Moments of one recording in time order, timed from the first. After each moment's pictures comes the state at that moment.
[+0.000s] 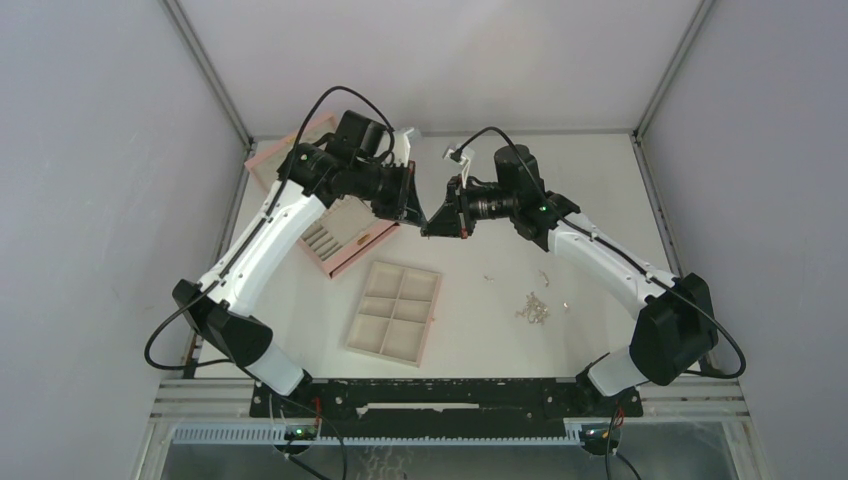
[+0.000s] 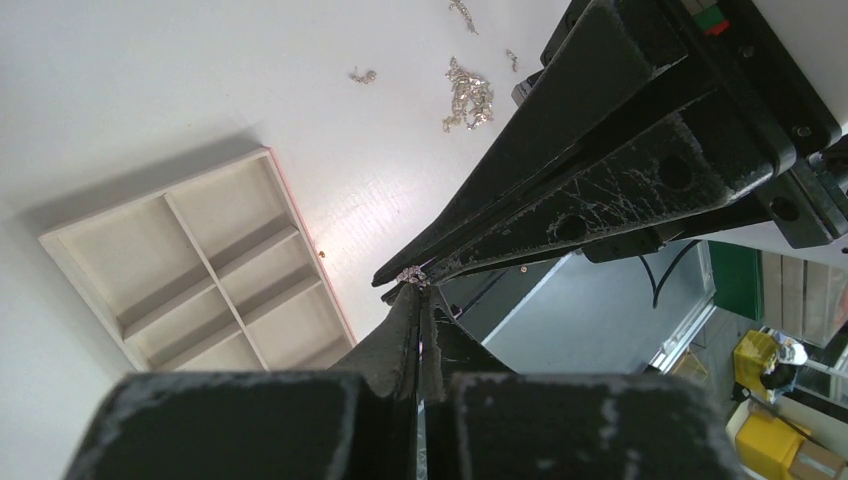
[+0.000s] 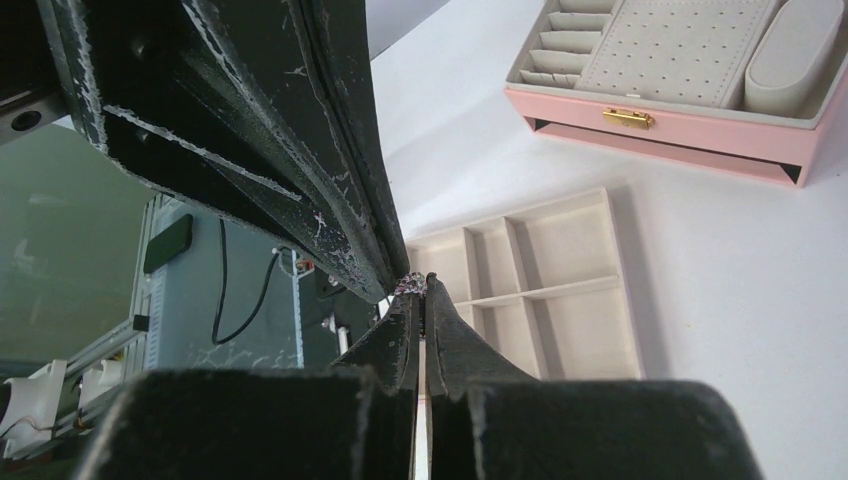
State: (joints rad) left arm -0.59 1.59 1.83 -1.11 0.45 -0.36; right arm 0.57 1.48 1.22 -0.15 -0.88 0.28
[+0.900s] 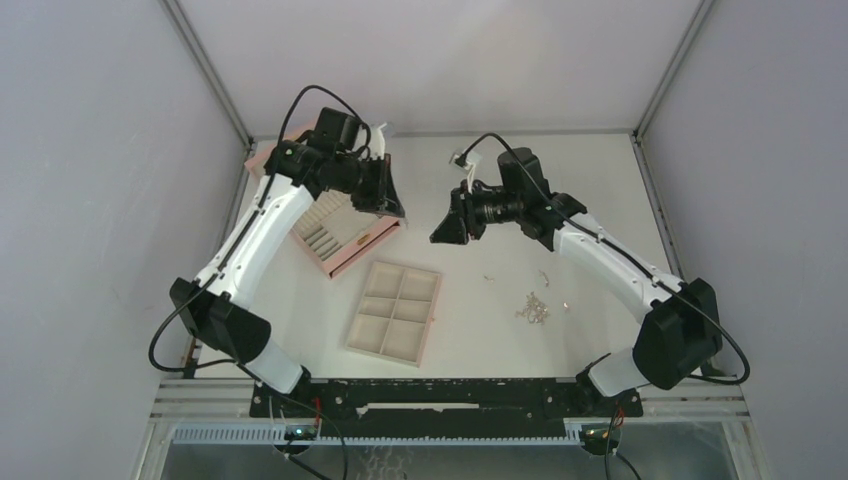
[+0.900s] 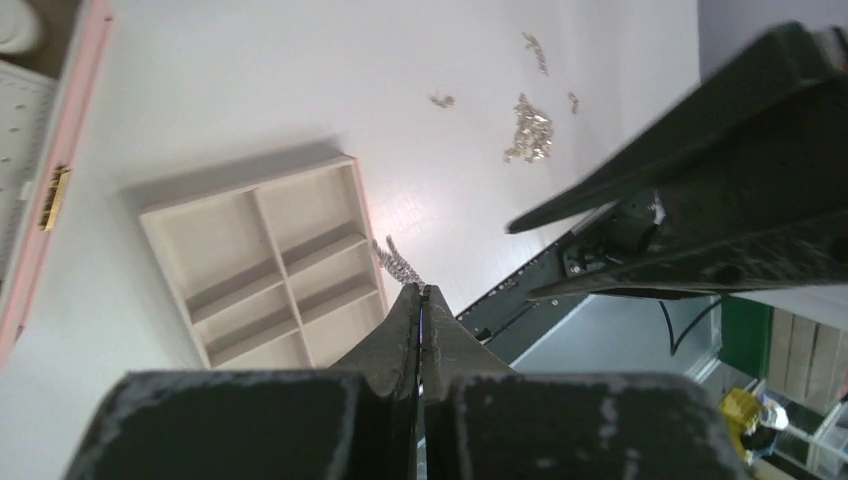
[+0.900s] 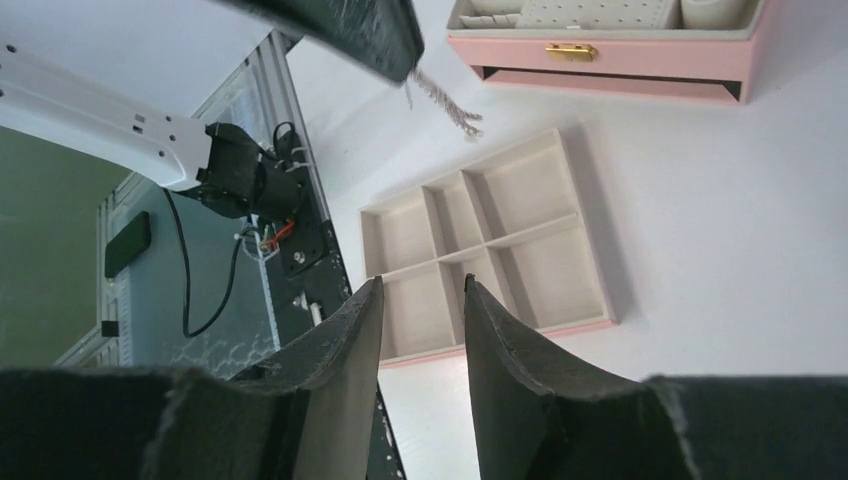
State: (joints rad) left arm -0.45 1.59 1.77 -1.09 0.45 -0.34; right arm 0.55 1.46 1.22 -0.29 -0.80 0.21
